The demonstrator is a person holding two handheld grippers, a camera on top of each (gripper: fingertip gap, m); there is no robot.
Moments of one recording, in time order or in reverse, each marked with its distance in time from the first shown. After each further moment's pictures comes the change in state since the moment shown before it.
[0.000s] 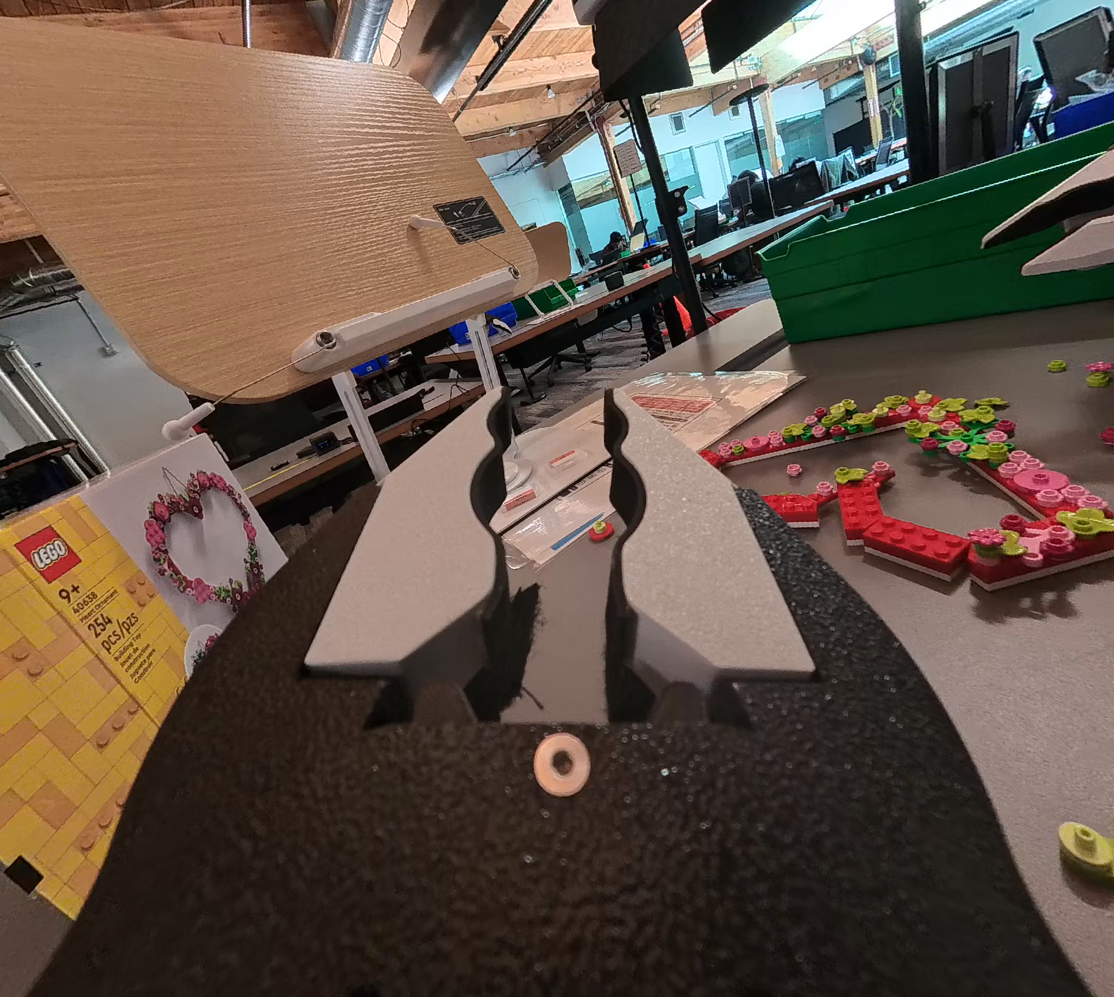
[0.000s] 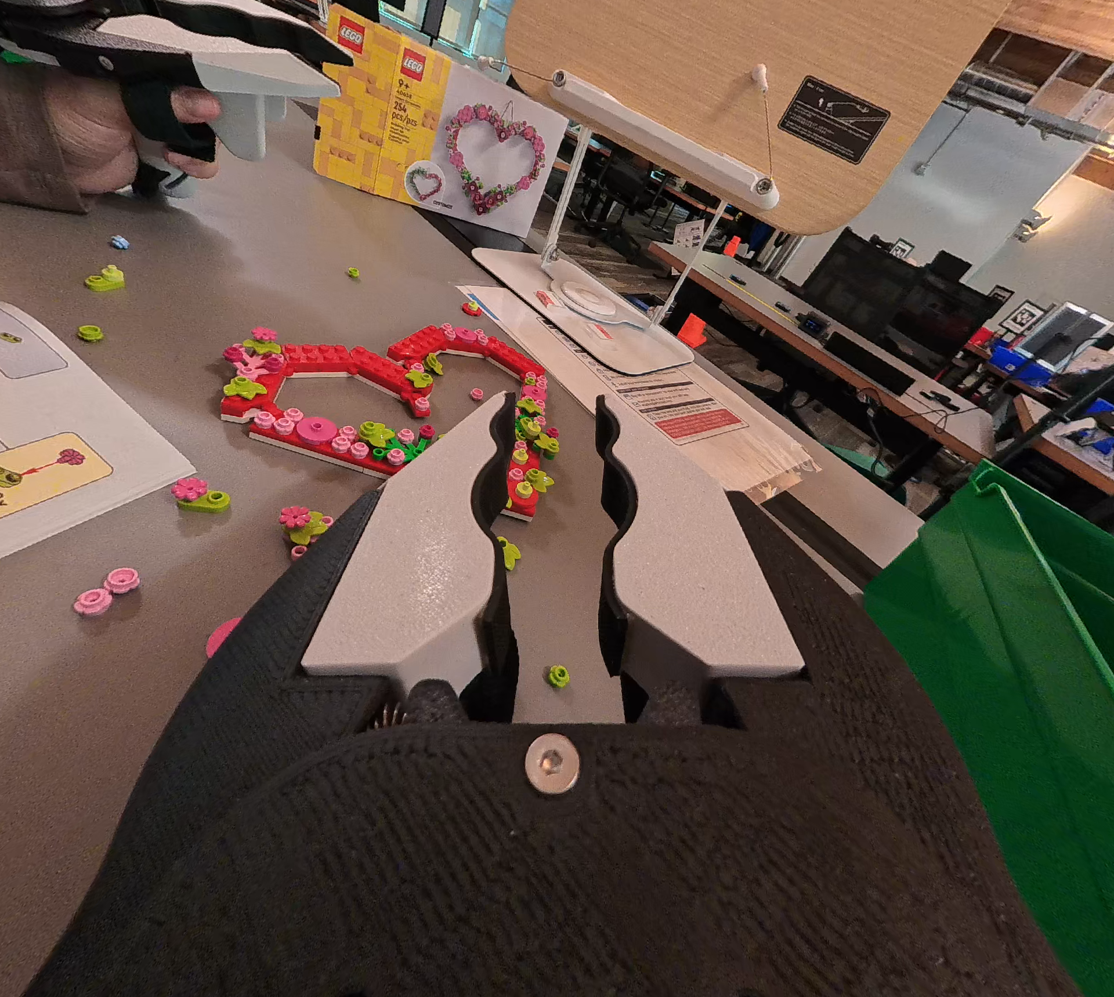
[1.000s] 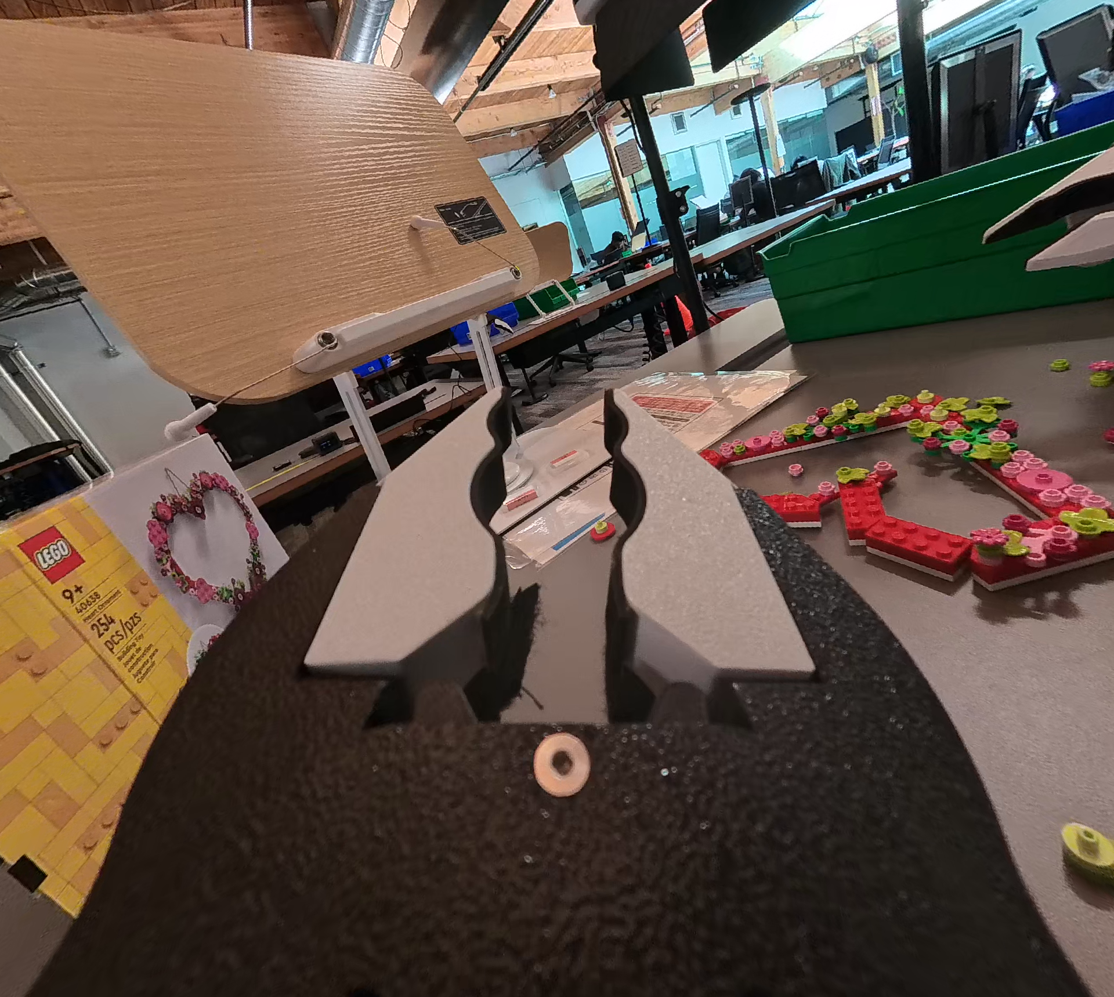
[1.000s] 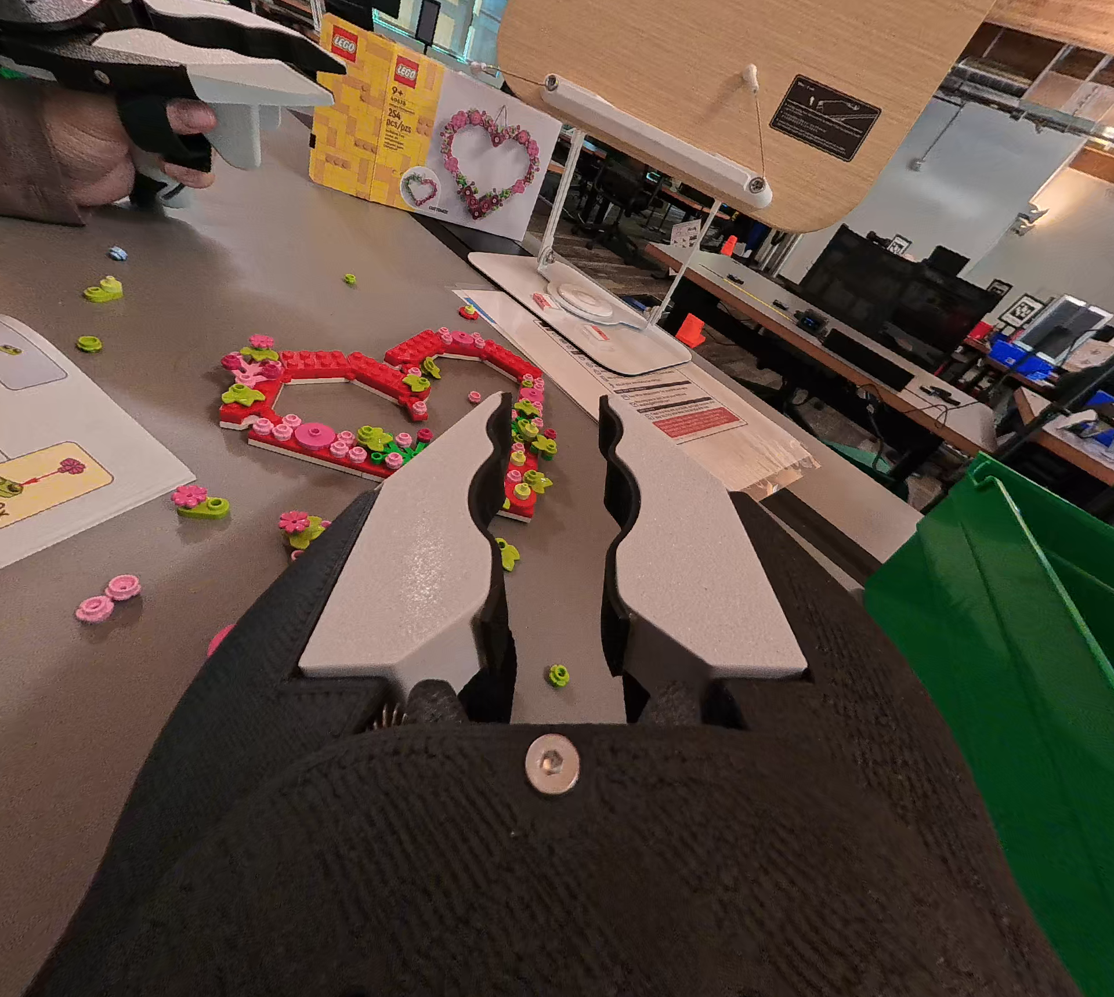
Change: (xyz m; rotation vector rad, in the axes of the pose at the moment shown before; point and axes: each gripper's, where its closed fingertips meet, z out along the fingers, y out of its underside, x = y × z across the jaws) left arm -0.001 0.000 0.000 0.000 -0.003 0.003; right arm 0.001 0.000 0.002 0.005 0.008 0.018
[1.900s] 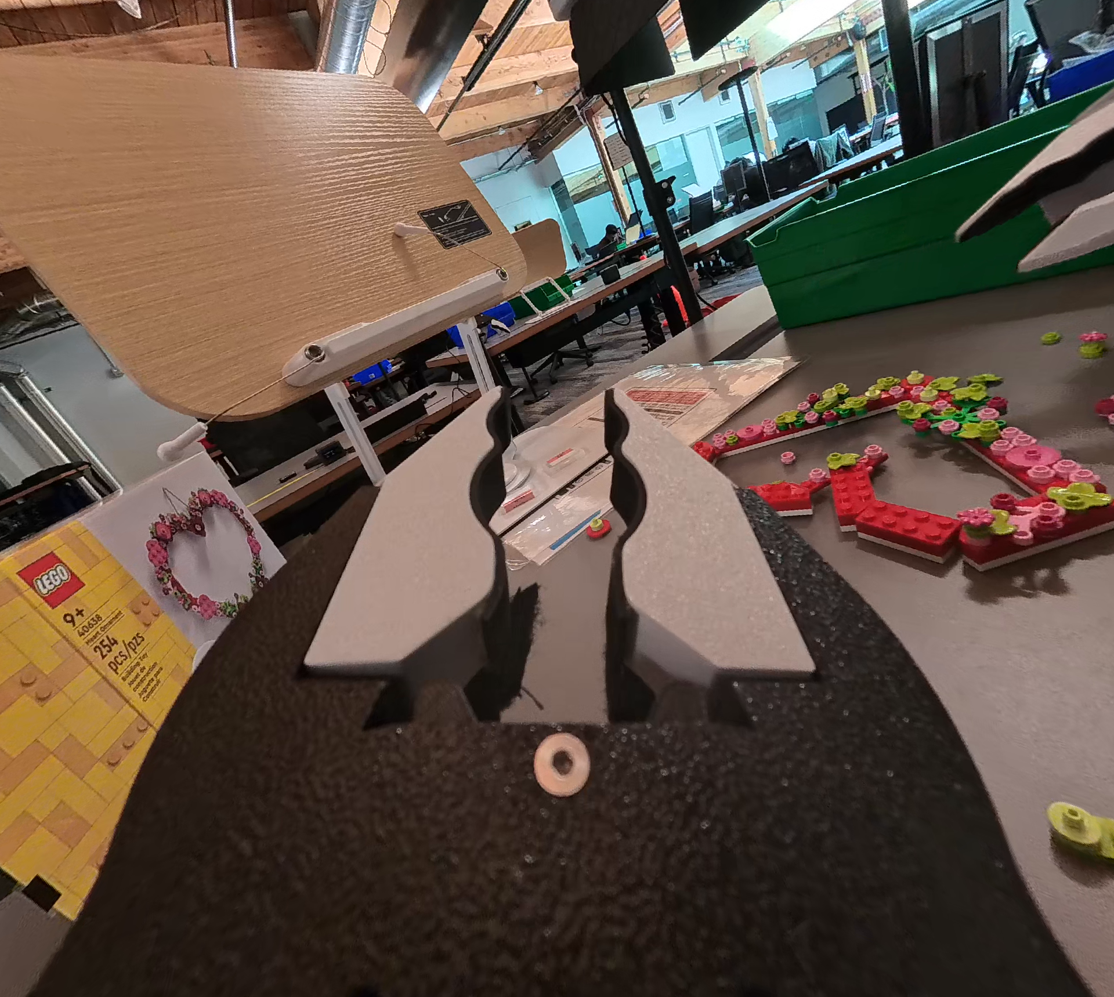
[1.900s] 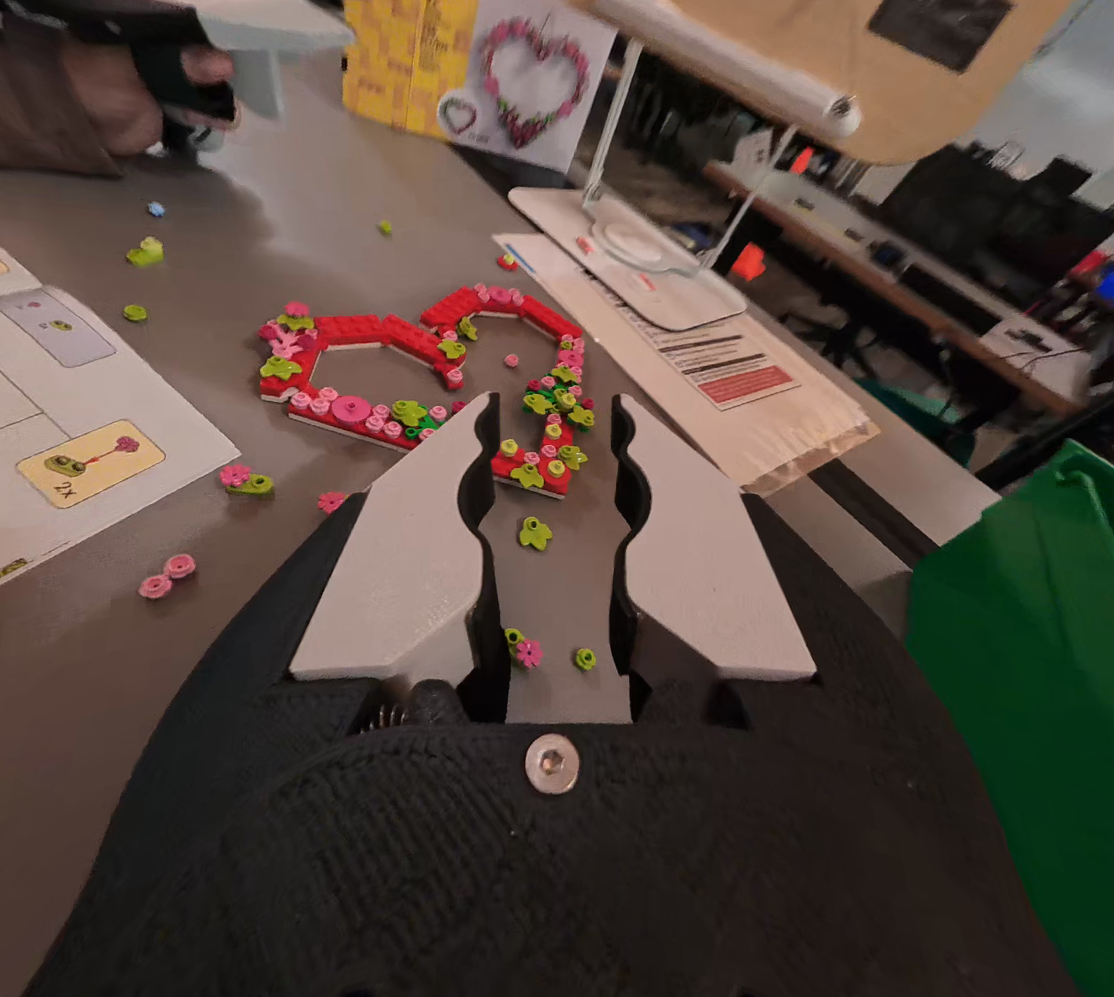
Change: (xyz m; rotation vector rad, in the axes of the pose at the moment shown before) left arm 0.008 -0.001 0.000 -0.007 0.020 0.049; right arm -0.012 0.007 0.008 -0.138 -0.088 0.026
